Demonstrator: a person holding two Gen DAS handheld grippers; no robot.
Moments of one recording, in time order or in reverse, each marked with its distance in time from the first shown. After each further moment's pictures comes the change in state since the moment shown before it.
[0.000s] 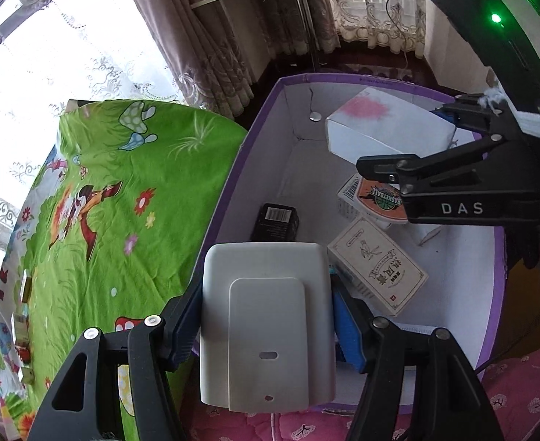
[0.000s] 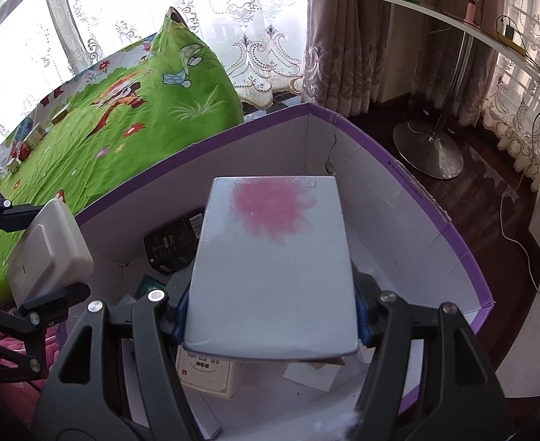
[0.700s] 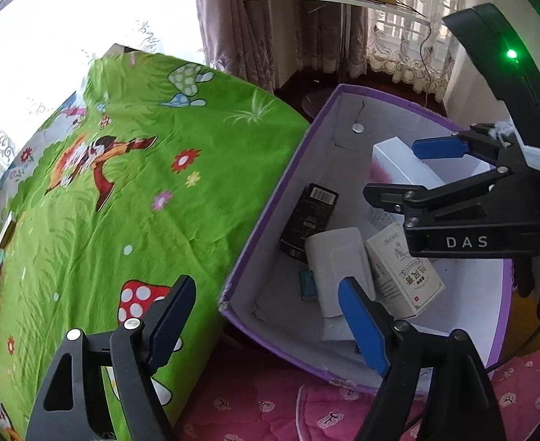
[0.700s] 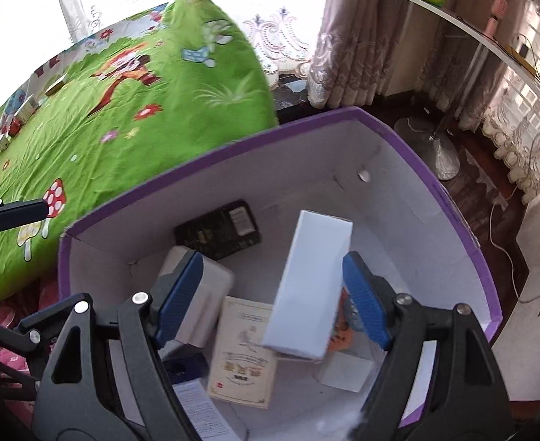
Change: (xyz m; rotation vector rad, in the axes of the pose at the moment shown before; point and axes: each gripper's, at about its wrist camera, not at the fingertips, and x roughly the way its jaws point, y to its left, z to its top) left arm 0.006 0.072 -0.040 -0.239 -0.048 -0.083; right arm 0.013 0.067 0.026 -0.109 0.084 -0.054
